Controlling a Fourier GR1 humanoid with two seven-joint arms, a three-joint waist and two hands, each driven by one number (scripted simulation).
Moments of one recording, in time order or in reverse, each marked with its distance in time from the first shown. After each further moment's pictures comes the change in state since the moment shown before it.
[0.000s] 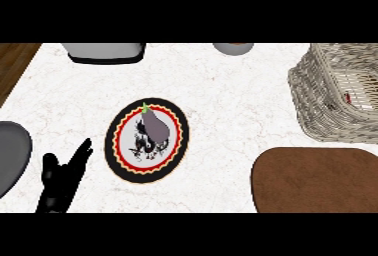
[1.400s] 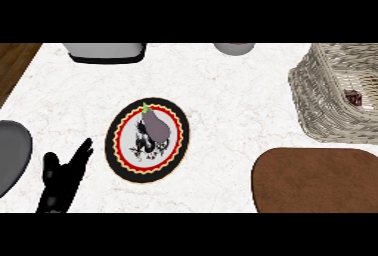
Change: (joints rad) left arm -0.001 -0.021 0.019 -0.007 -0.023 -0.015 0.013; right arm -0.049 -0.286 -0.032 0.663 0.053 -0.178 -0.494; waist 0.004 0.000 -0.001
